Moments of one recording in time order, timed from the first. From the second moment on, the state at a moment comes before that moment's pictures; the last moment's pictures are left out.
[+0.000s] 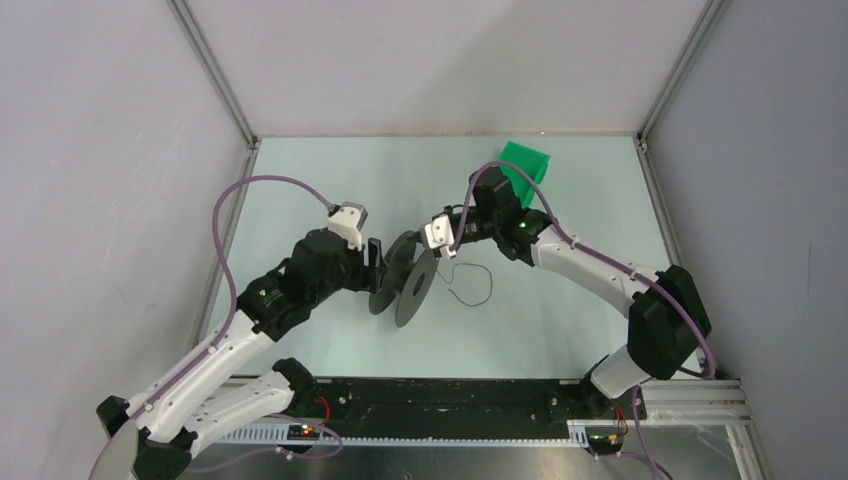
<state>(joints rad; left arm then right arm) -0.70 0.82 0.84 -0.58 -0.18 -0.32 0.71 1.53 1.19 -0.06 -0.87 -1.05</state>
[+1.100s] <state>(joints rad) -0.70 0.89 0.78 -0.37 -0.18 -0.33 0.73 1.58 1.23 -0.17 -0.78 -1.02</state>
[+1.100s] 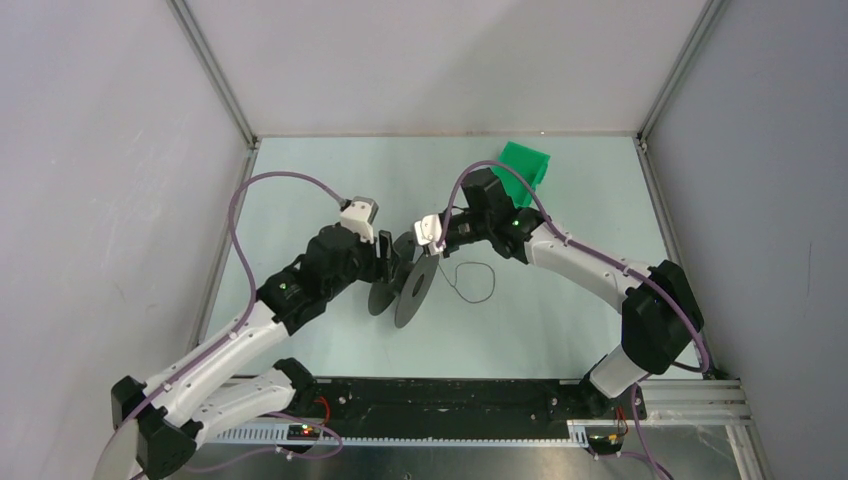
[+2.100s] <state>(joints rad) -0.73 0.94 0.75 -0.35 -0.26 -0.34 0.73 1.59 1.24 -0.19 -0.77 -1.02</state>
